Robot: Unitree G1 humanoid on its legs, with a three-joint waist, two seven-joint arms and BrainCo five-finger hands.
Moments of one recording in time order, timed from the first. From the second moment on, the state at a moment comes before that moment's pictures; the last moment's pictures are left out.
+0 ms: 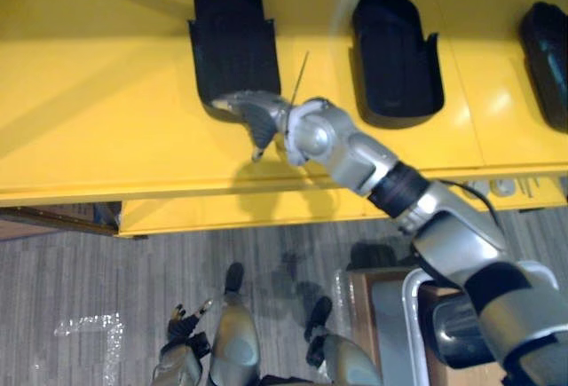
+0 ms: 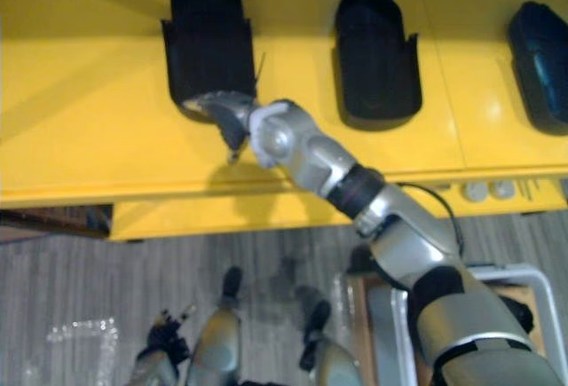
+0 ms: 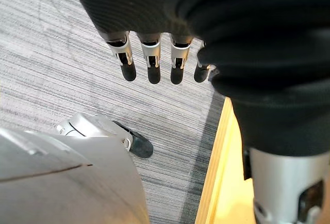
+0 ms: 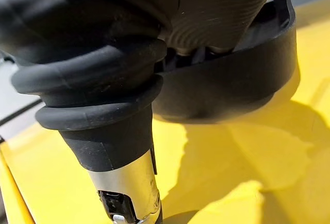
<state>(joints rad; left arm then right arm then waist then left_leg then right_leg) 0.07 0.11 0.09 0.75 -0.39 -0.02 0.25 -1.26 -0.28 0.80 0.44 -0.41 0.07 0.31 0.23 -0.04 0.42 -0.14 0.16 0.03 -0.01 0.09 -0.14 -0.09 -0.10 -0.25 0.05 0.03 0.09</state>
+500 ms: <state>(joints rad) 0.06 0.10 0.07 0.75 -0.39 -0.06 0.23 -1.23 -0.26 0.79 0.42 -0.45 0.06 0.26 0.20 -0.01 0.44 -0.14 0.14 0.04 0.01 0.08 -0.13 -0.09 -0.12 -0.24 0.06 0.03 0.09</state>
